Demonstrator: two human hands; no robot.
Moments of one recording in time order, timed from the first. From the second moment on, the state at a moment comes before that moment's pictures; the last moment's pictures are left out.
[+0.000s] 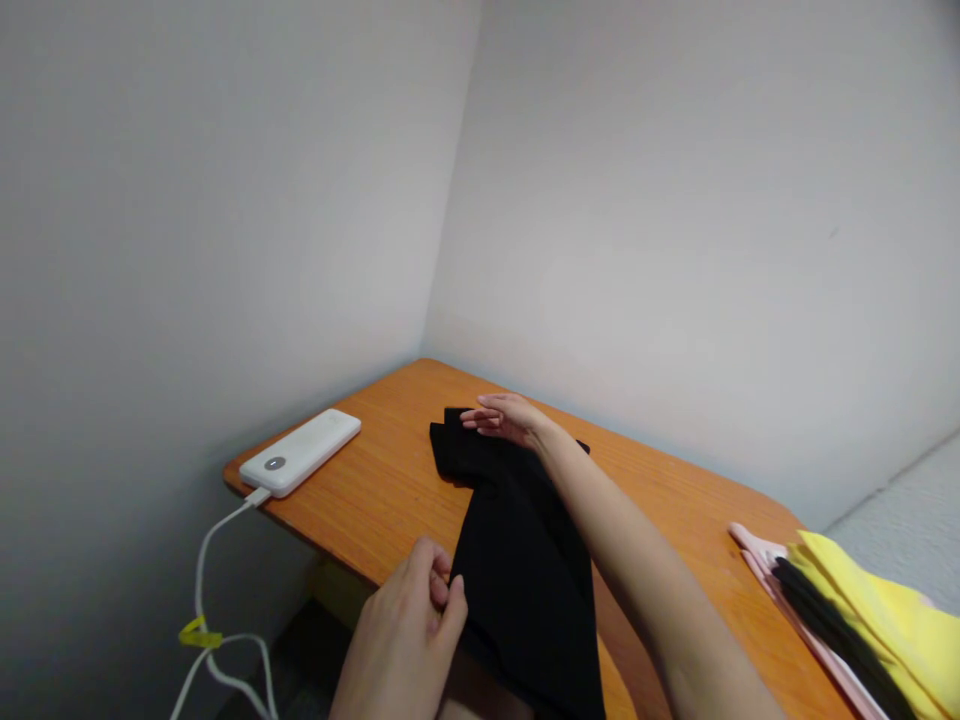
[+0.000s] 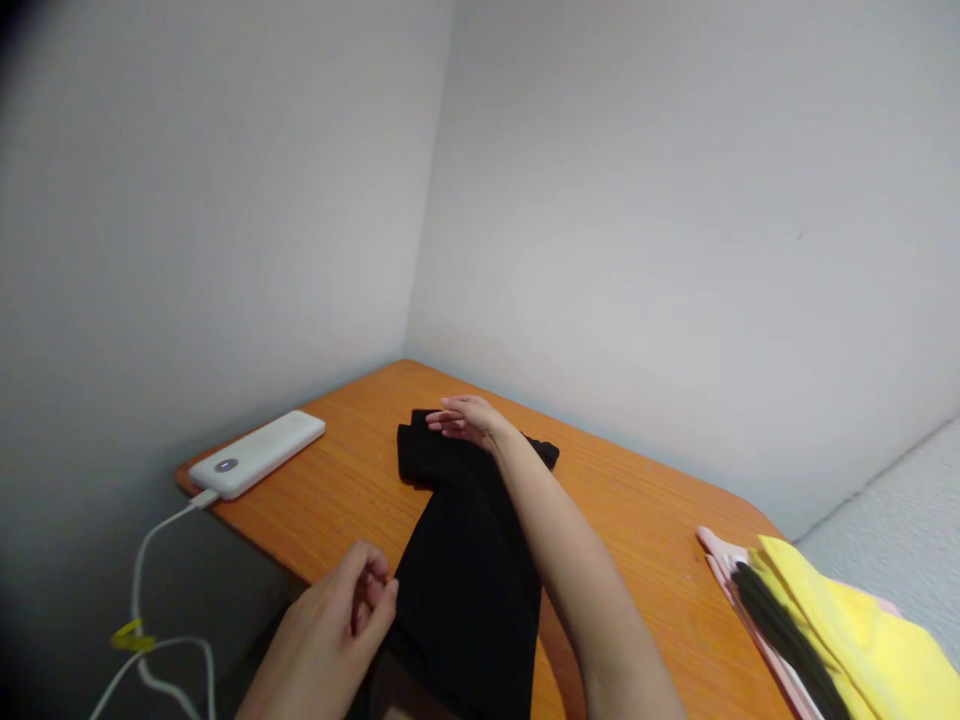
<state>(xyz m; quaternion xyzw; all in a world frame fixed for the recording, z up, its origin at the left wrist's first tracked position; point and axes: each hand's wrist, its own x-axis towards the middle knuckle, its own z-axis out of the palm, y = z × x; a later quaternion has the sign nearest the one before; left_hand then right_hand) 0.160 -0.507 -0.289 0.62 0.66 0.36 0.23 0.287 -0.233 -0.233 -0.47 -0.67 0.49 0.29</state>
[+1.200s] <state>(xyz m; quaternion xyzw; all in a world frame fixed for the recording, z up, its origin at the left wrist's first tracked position) 0.106 -0.242 -0.295 0.66 0.73 0.16 0.03 0.328 -0.313 -0.299 -0.57 -0.79 0.01 0.22</state>
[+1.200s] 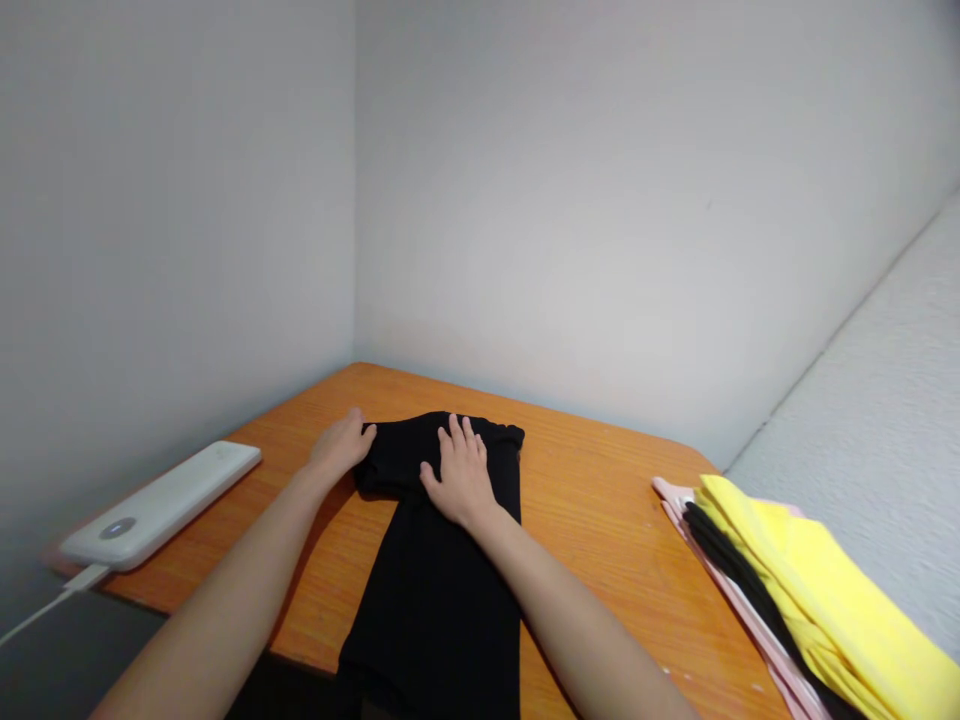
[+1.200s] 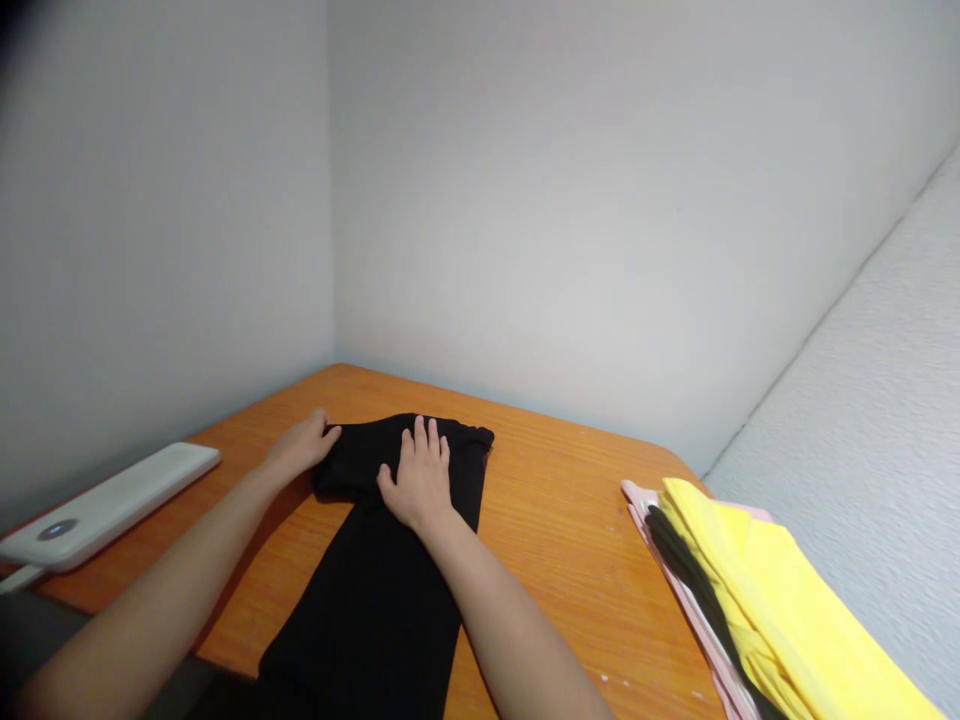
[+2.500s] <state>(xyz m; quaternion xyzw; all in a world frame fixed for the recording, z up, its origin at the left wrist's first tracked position) 0.105 -0.253 -0.283 0.59 0.75 0.28 0.11 0.324 -0.301 -0.300 -0.53 -0.83 0.10 0.14</state>
